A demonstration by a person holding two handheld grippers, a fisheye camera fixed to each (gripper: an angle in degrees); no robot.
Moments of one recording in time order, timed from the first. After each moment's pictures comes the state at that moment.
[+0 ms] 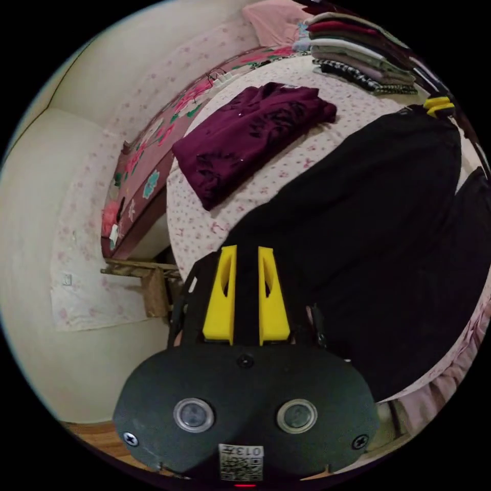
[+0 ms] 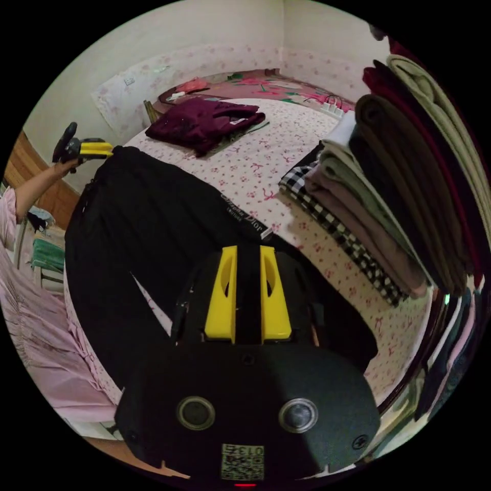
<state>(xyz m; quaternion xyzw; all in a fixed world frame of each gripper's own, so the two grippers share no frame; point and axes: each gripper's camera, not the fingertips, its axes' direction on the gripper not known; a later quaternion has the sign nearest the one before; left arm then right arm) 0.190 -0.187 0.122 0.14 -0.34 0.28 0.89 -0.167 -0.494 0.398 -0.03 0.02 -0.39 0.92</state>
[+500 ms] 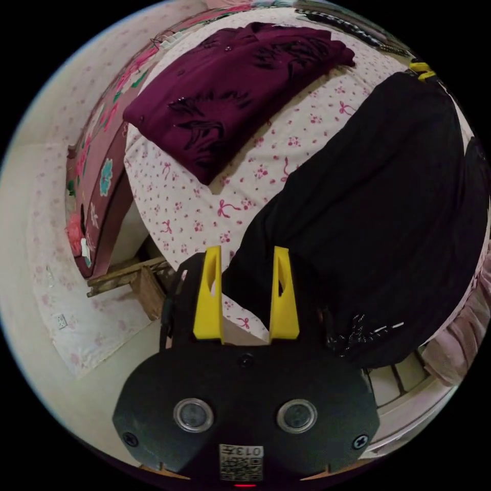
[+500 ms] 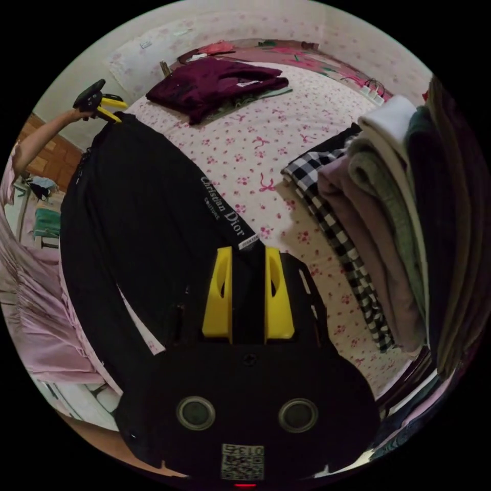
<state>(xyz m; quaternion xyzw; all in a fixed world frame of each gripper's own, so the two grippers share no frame) 0.108 -0.302 0.109 -0.02 -0.31 0.35 0.89 -0.206 -0.586 0.496 -0.14 0.03 -0.46 0.88</state>
